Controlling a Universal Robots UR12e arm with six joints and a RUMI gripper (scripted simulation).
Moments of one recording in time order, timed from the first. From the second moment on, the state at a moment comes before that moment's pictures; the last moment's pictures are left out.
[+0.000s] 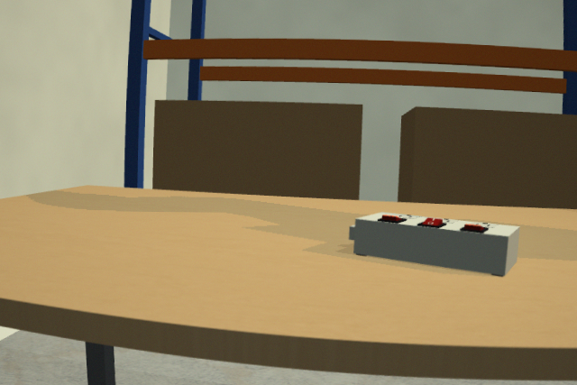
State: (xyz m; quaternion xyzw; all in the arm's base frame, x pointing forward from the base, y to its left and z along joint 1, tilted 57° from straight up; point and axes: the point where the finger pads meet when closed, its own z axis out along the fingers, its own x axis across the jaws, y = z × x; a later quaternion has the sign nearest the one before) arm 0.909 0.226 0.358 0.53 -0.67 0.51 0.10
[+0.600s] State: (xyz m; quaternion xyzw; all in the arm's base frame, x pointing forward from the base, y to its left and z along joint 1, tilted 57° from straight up) arm 0.877 0.158 0.217 0.32 -0.78 0.53 -0.03
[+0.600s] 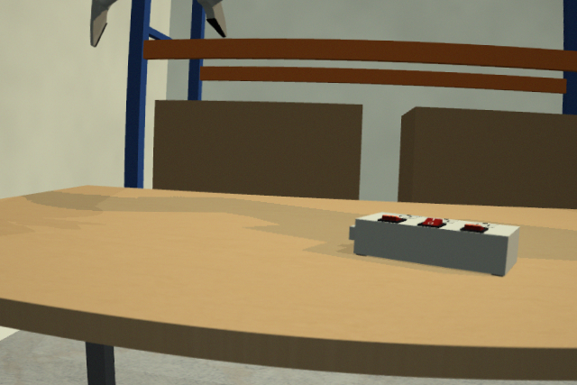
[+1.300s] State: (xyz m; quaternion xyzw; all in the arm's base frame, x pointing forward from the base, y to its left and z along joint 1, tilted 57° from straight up) arm 0.781 0.071 0.086 0.04 -0.83 0.52 -0.20
